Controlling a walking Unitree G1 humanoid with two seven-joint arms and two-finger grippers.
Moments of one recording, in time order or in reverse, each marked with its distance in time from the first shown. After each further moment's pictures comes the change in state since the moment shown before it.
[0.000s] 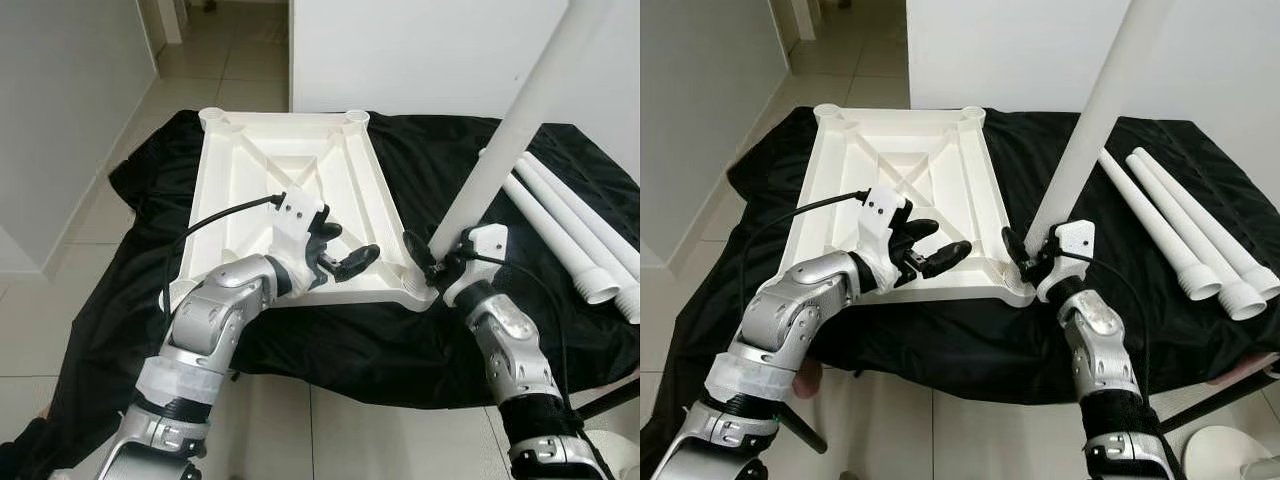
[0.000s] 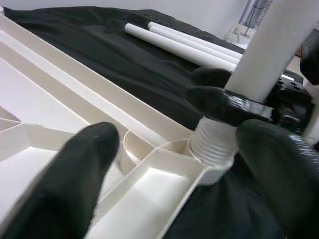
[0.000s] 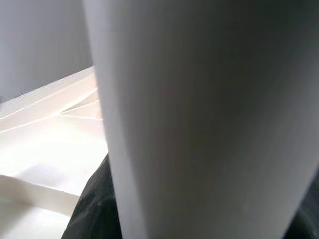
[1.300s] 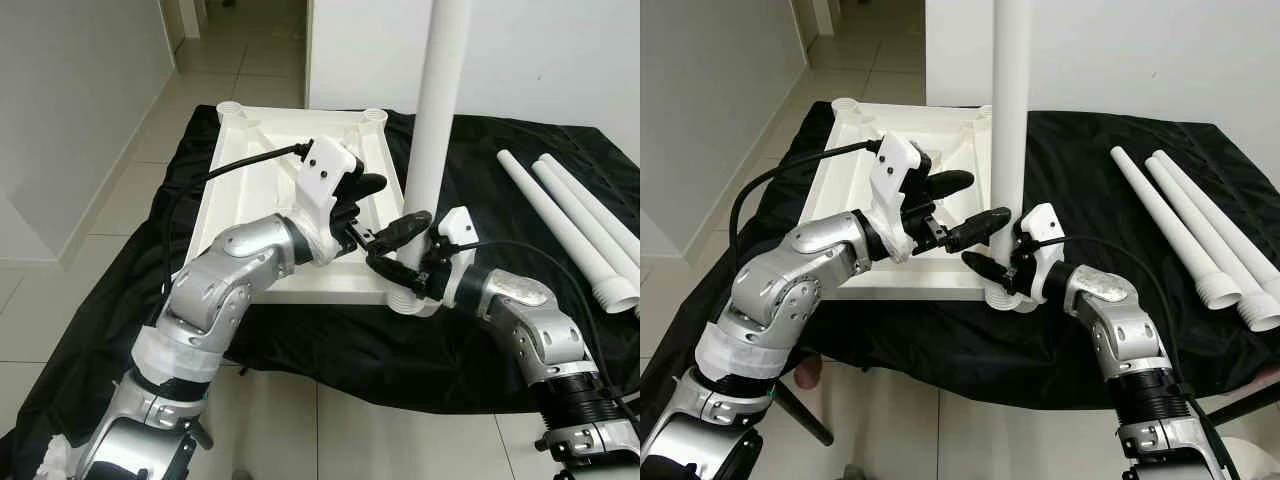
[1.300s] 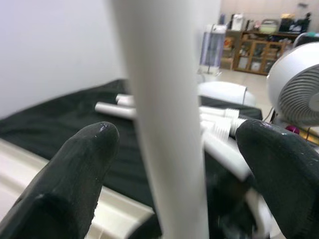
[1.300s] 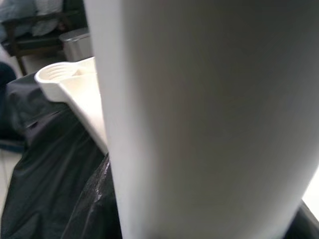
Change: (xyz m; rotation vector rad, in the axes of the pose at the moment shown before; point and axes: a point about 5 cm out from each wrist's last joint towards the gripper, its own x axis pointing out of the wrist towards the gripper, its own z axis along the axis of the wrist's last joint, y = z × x) left arm 0.015 -0.038 0.068 0.191 -0.190 -0.232; right arm 0.010 0.029 0.021 -0.093 0.251 0.526
